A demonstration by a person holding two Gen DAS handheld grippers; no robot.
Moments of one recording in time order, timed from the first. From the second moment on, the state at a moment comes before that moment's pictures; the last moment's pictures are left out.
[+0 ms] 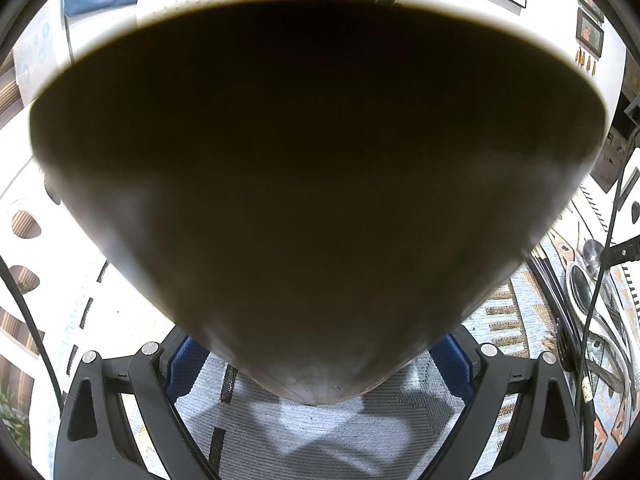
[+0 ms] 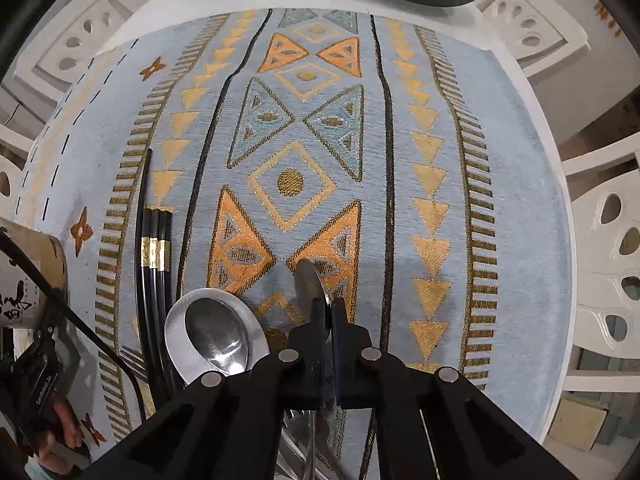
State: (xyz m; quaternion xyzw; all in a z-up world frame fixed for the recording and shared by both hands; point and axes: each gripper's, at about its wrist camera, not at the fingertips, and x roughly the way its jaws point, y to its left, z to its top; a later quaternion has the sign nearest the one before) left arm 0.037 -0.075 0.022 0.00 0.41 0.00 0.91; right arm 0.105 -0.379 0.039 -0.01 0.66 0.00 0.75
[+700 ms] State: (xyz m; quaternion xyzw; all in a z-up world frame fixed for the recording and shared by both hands) left arm 0.037 -0.075 0.024 0.00 0.41 0.00 0.91; right arm 0.108 -0.361 0.109 0.04 0.58 0.10 0.81
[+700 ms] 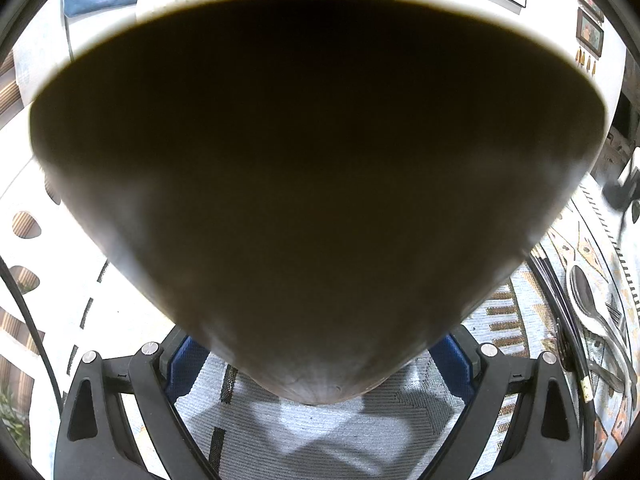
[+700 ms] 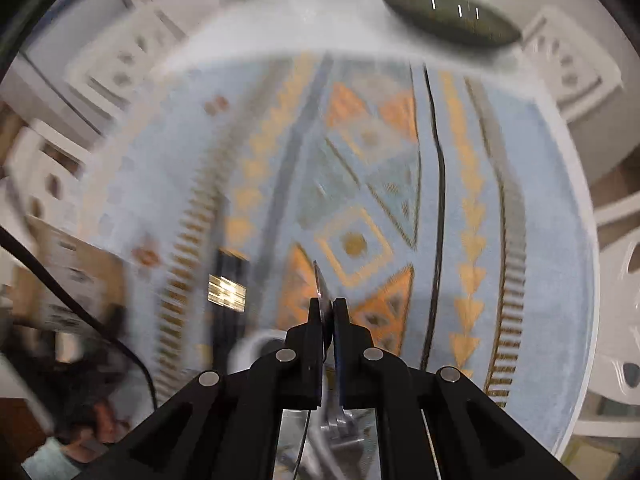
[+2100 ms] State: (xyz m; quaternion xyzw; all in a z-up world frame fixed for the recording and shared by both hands) left arm 0.031 -0.063 0.028 0.01 0.41 0.00 0.91; right arm 0.096 -0.187 0.220 0.07 0.31 0.26 0.91
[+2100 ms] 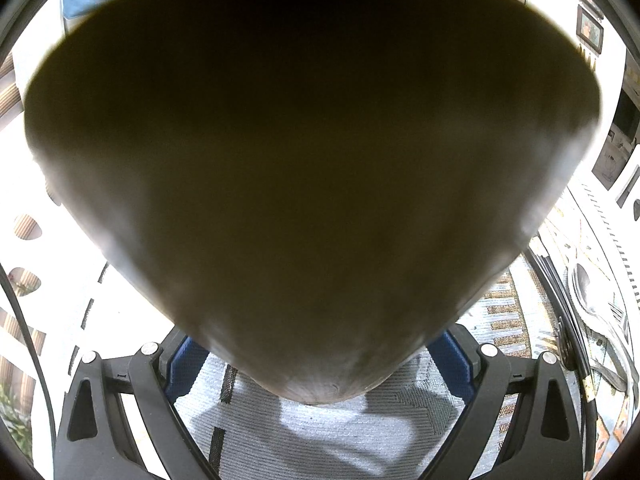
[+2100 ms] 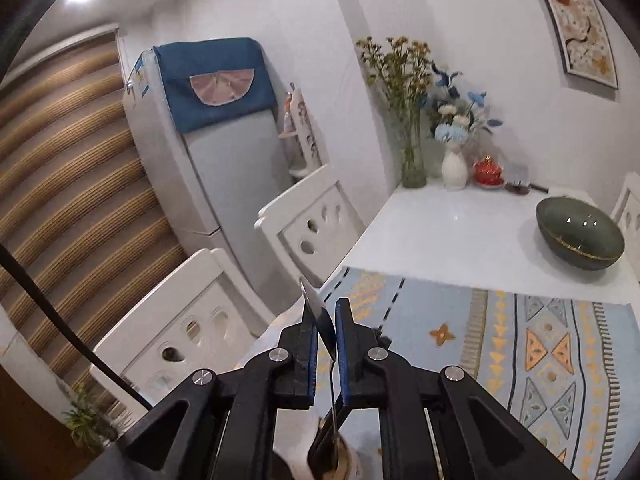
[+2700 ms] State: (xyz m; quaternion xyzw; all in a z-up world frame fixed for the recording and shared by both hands) left arm 0.028 -0.055 0.030 0.01 0.42 0.00 0.91; right arm 0.090 -0.210 0.226 0.10 0.35 0.32 0.88
